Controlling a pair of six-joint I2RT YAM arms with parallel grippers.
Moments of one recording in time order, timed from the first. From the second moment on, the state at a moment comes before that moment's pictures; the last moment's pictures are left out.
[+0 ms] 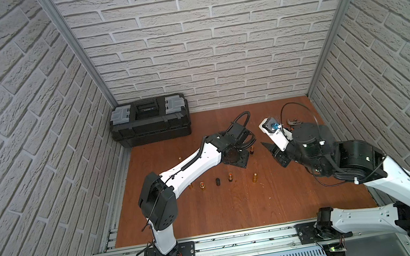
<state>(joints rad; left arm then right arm) -0.92 1.84 1.65 -0.94 0.03 -0.35 0.93 1.00 1.45 -0.97 0.50 -0.09</state>
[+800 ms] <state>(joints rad) -1.04 2.16 1.86 -1.06 0.06 -0.30 0.93 0.82 1.33 -1.02 0.55 -0.02</state>
